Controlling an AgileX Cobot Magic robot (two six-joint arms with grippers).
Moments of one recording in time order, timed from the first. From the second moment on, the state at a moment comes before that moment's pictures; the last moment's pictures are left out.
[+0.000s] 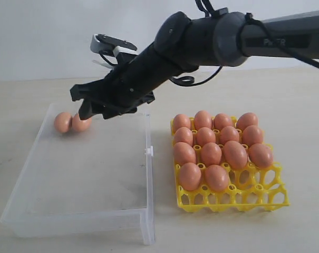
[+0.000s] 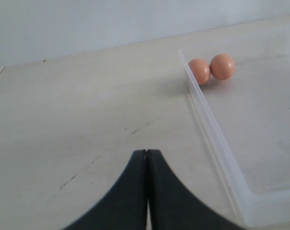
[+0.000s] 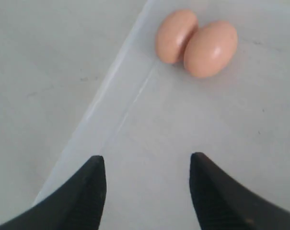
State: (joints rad) left arm -0.05 0.01 0.00 0.10 0.38 0.03; right arm 0.64 2.15 -1.68 0.78 0.67 -0.38
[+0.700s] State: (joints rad) left arm -0.05 0.01 0.00 0.10 0.38 0.03; right arm 0.70 2.58 -2.23 0.44 0.57 0.03
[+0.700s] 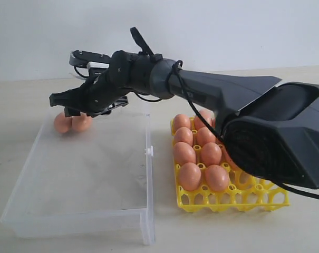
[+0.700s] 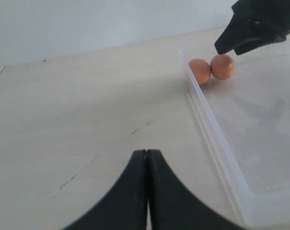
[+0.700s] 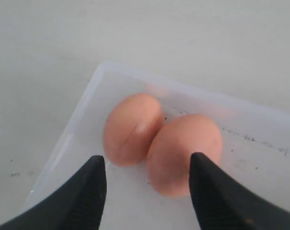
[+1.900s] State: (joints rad) left arm -0.05 0.01 0.00 0.10 0.38 0.03; right arm 0.72 2.69 -2.24 0.30 0.33 0.25
